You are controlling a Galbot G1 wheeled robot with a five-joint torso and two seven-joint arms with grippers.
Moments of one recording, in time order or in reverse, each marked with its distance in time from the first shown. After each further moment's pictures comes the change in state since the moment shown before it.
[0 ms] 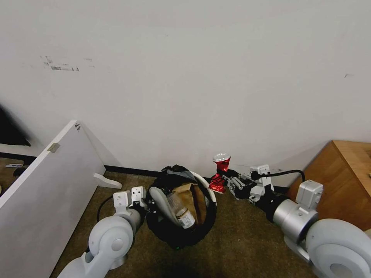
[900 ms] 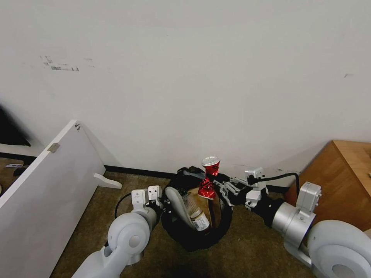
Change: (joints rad) left arm -0.071 -0.052 0.100 0.025 0.005 0.020 -0.026; right arm -0.008 -0.013 -0.038 -0.004 0.034 0.021 -0.113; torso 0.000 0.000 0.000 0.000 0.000
